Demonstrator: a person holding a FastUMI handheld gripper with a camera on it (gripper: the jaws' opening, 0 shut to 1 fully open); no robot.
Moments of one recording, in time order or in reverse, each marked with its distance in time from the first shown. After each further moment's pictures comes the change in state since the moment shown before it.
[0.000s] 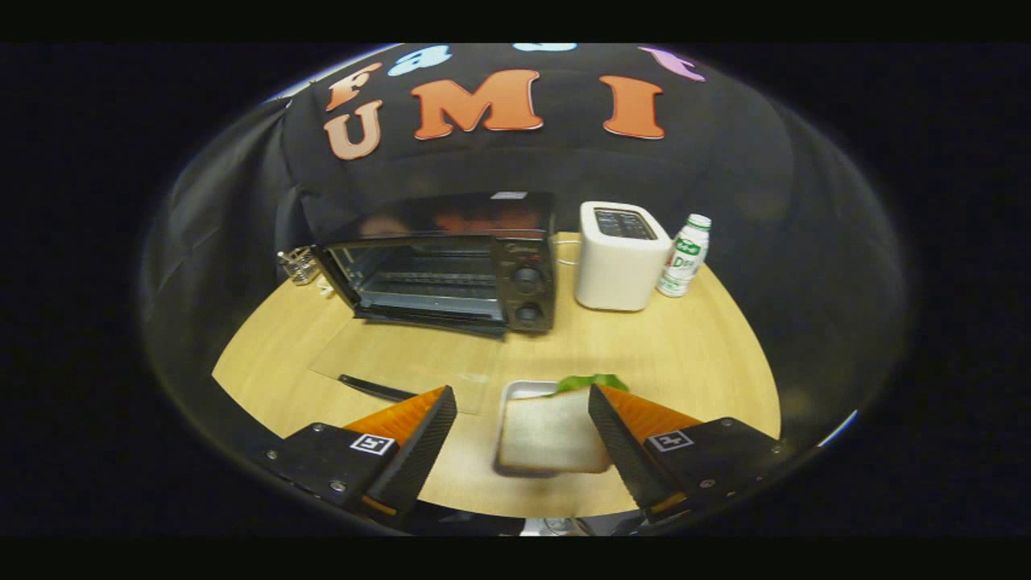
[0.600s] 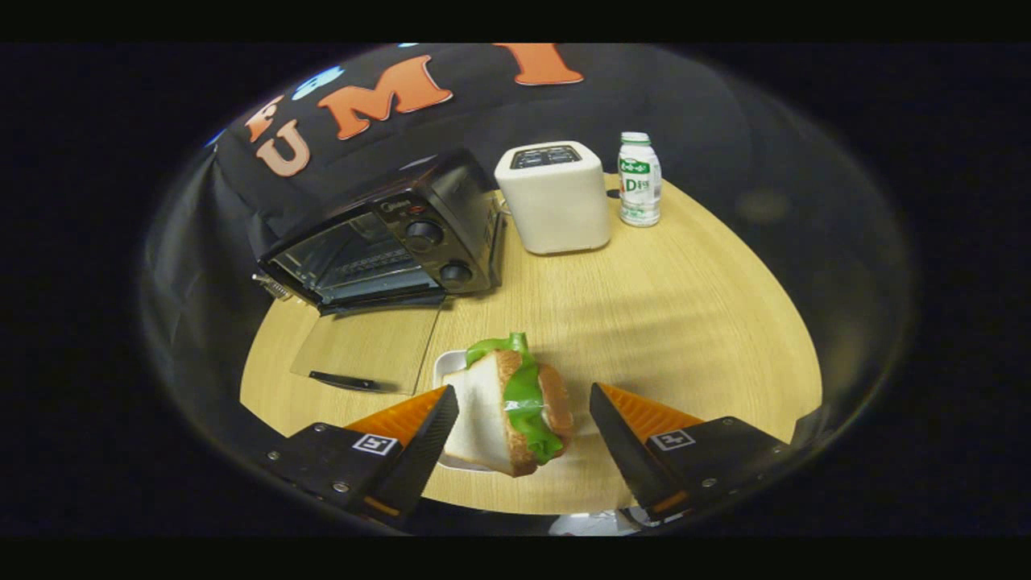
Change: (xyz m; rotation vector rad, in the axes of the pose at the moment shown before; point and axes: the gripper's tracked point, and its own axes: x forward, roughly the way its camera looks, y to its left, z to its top) arm 0.040 -0.037 -0.057 0.286 0.171 0.122
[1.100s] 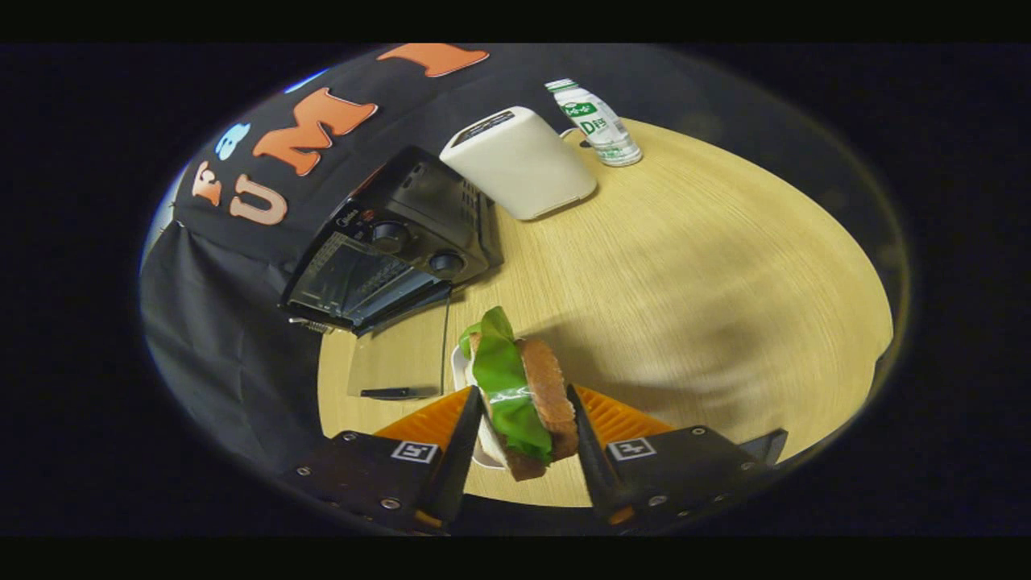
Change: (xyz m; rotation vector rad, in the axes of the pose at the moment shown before) arm 0.011 0.013 -0.021 0.271 0.097 0.192
